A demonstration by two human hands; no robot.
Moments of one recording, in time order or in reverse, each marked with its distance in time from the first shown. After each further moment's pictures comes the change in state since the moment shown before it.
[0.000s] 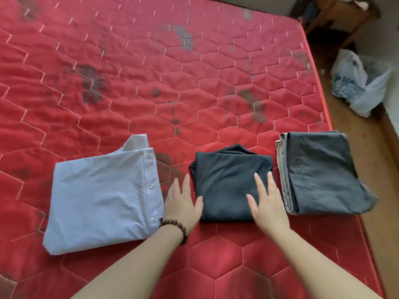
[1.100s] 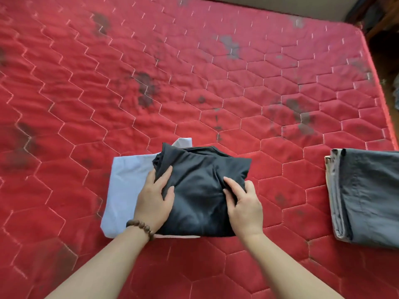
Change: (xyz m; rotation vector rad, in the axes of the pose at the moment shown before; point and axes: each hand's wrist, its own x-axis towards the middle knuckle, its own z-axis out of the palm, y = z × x) left_hand -0.015 -0.092 -0.113 -0.168 0.390 0.054; right_hand -0.013 -0.160 0.023 0.411 0.113 -0.190
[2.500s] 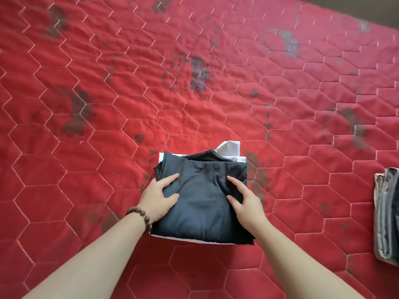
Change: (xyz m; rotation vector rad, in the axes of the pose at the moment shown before) left_hand -0.021 -0.127 -0.068 -0.099 -0.229 -0.350; right_hand -0.013 -0.035 0.089 0.132 -0.495 0.058
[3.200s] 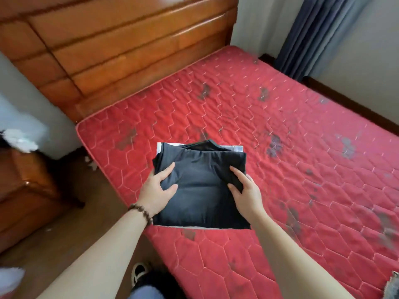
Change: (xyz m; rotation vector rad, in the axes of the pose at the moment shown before) left_hand -0.313 0.046 -0.268 -0.268 0.576 -0.067; right_hand -0.187 -0.323 -0.001 -0.041 -0.118 -0.513
